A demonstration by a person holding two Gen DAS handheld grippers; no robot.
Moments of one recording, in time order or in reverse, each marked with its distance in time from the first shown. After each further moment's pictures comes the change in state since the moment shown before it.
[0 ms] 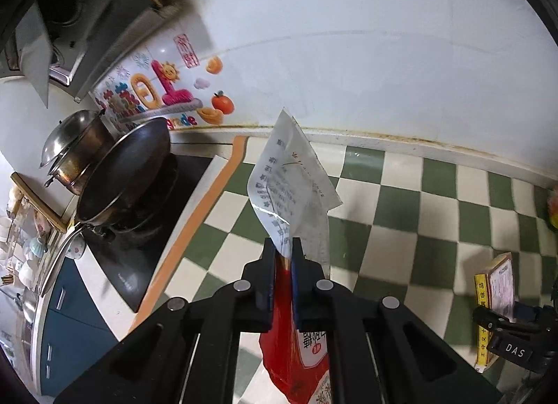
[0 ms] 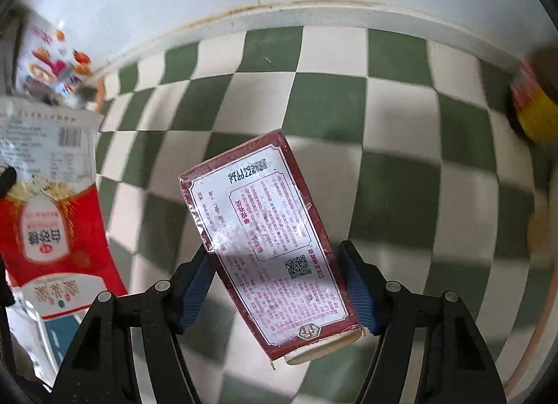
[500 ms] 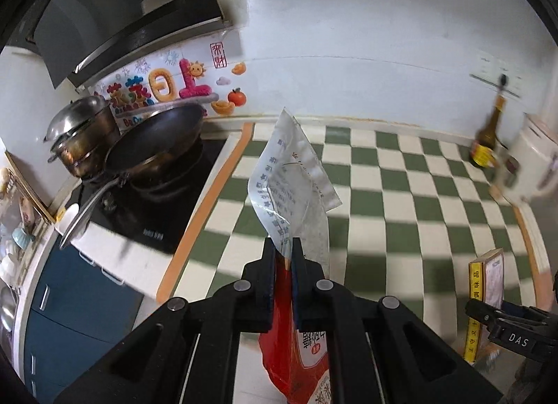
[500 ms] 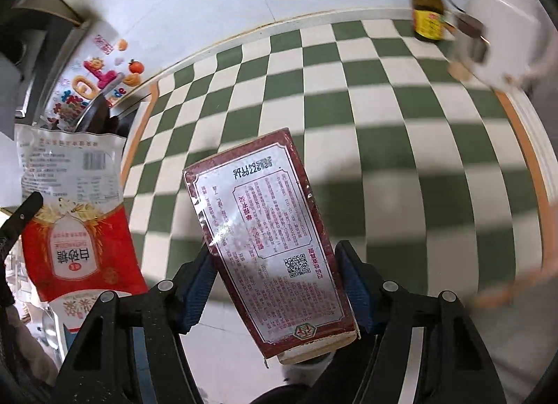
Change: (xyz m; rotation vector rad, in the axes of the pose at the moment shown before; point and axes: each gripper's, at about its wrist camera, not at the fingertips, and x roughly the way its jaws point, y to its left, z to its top) left arm -0.131 0.156 -0.154 0.054 -0.092 -0.250; right arm -0.130 0.115 -0.290 0.176 -0.202 0.005
